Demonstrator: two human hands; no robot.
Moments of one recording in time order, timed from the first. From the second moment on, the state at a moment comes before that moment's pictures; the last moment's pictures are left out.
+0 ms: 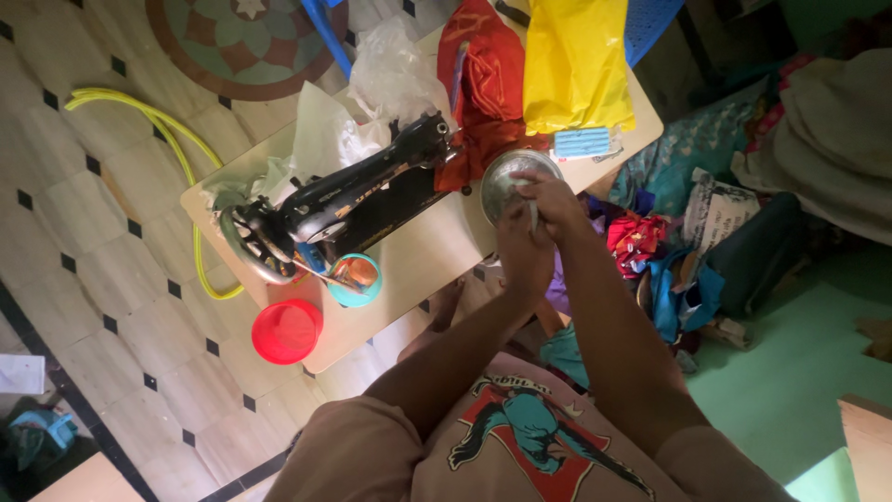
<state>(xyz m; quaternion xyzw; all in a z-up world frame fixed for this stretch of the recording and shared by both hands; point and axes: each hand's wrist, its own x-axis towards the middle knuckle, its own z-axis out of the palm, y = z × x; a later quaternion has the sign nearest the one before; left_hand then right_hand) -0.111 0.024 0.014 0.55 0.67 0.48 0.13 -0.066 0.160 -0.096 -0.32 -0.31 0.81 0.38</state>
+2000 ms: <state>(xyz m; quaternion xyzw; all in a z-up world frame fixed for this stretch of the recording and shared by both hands) -0.103 0.036 0.021 0.21 0.72 0.55 0.37 -0.033 0.093 -0.012 -0.25 -0.23 0.80 0.49</state>
